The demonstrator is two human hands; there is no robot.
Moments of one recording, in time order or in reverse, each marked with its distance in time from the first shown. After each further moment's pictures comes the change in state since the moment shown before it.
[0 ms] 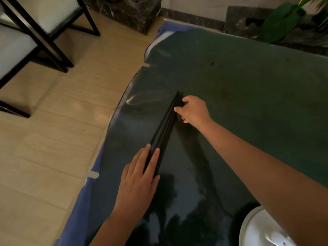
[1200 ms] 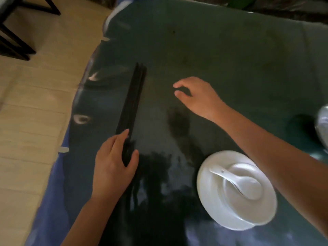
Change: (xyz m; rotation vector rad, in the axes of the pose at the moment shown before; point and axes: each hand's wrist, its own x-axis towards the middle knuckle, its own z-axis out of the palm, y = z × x) left_hand -0.033 0.046 -0.023 -0.341 0.113 -0.112; right_hand -0.107 0.060 -0.096 -0.303 0.035 -0.355
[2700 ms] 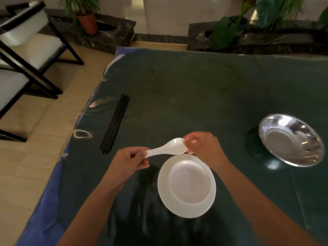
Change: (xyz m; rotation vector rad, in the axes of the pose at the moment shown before) left_hand -0.018 0.141 0.006 -0.679 -0.291 -0.445; right_hand -0.171 0.062 -0.061 0.544 0.045 0.345
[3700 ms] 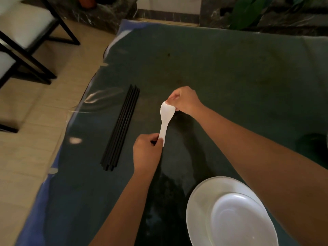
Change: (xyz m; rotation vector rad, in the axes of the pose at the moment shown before) left_hand 0.142 -0.045 0.009 0.362 0.253 0.126; right_hand 0.239 -0.039 0.111 -0.226 -0.044 -0.071
